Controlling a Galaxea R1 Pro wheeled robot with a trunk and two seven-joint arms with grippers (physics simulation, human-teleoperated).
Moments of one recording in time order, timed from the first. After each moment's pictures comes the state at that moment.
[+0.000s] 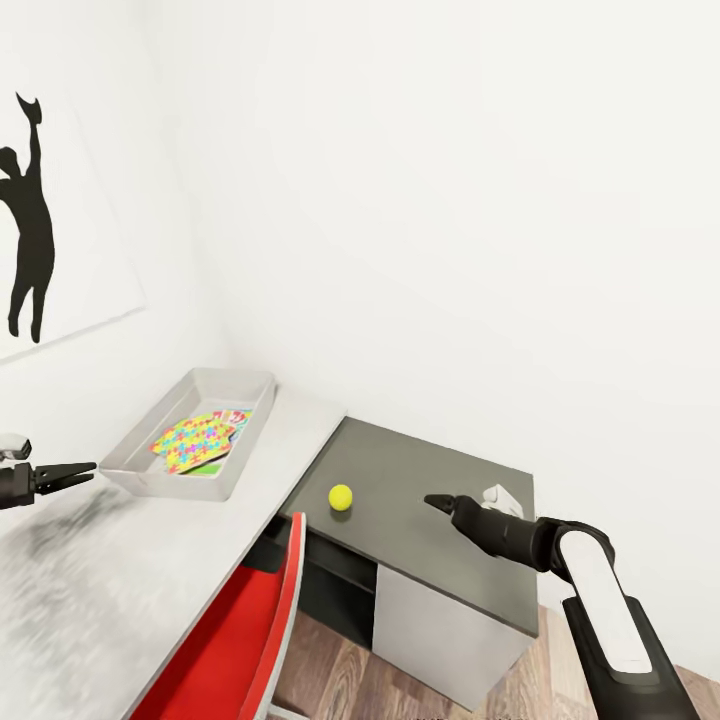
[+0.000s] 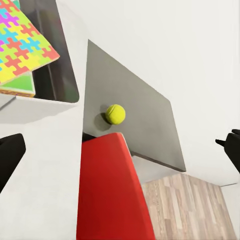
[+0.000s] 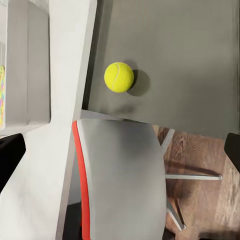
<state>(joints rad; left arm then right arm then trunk) -1.09 0.79 -0.19 -0.13 0.30 0.47 -1.57 -0.35 -0.02 -0.06 -1.60 -1.15 1.02 -0.41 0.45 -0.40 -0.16</state>
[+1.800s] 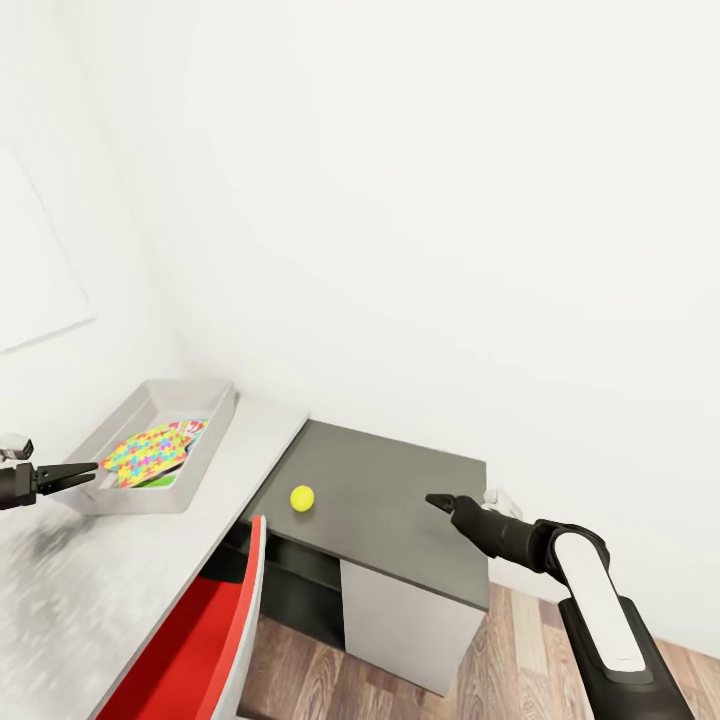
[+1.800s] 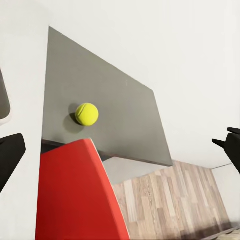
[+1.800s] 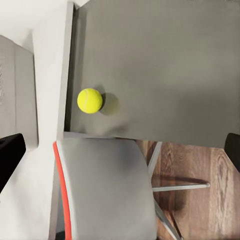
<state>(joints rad) -1.09 0.79 -0.19 -0.13 0.30 0.47 -1.57 -0.35 -0.02 -0.05 -1.56 -1.15 0.96 -0.41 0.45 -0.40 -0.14</state>
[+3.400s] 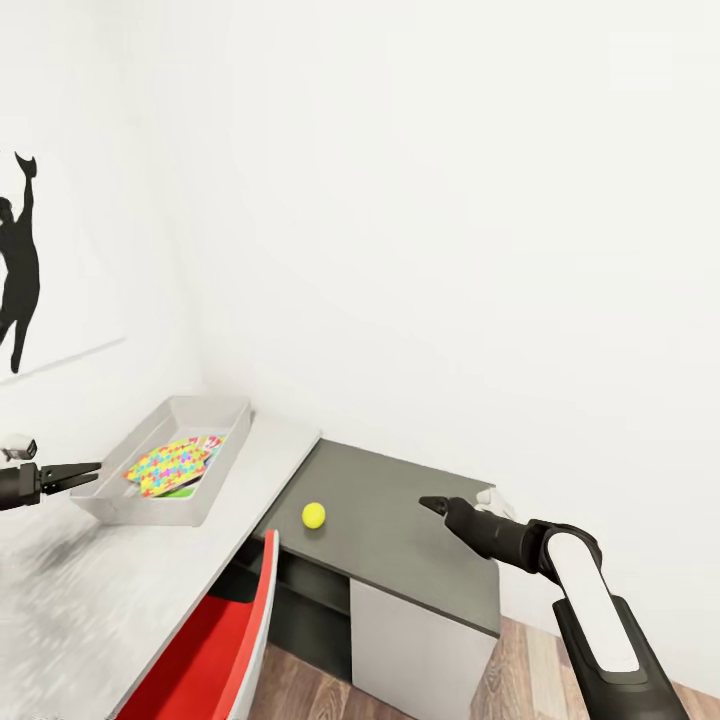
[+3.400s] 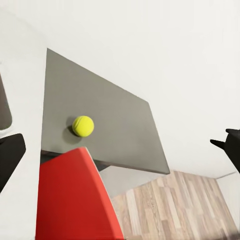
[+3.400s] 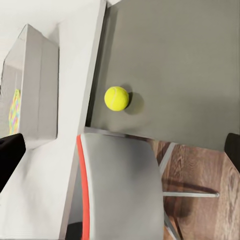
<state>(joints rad) -1.09 0.78 -0.19 -0.13 0.30 0.47 -1.57 -0.36 -0.02 -0.02 -1.56 -1.15 0.96 -0.41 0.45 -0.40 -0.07</state>
